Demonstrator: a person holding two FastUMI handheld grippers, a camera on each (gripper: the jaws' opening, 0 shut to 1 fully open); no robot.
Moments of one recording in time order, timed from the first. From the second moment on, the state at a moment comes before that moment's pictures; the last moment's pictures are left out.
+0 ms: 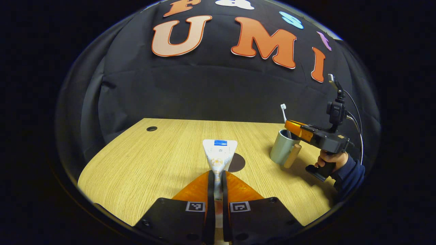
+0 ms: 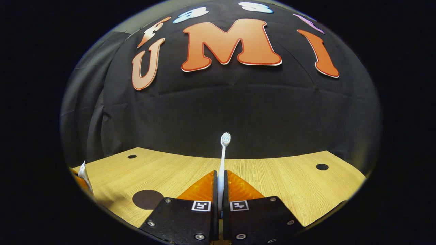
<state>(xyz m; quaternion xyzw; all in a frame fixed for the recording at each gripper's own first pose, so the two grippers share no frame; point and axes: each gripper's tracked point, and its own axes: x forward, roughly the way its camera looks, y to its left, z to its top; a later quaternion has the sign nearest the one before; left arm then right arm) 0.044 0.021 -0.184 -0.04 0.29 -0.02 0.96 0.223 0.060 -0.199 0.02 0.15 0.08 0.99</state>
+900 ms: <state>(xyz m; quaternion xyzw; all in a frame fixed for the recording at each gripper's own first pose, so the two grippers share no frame) 0.072 -0.077 -0.129 -0.07 0.19 -0.09 0.97 0.136 0.029 -0.169 0.02 0.16 0.10 0.98</state>
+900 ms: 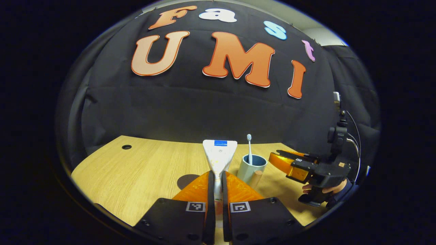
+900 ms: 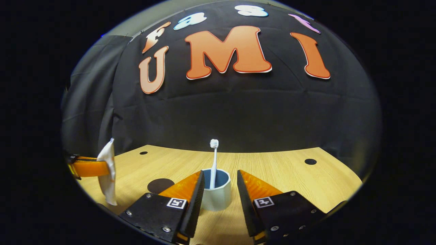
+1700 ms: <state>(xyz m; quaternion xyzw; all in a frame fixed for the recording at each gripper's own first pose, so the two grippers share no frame) 0.164 -0.141 -0.074 -0.10 0.07 -0.11 0.99 0.063 -0.018 -0.148 0.04 0.14 0.10 0.98</state>
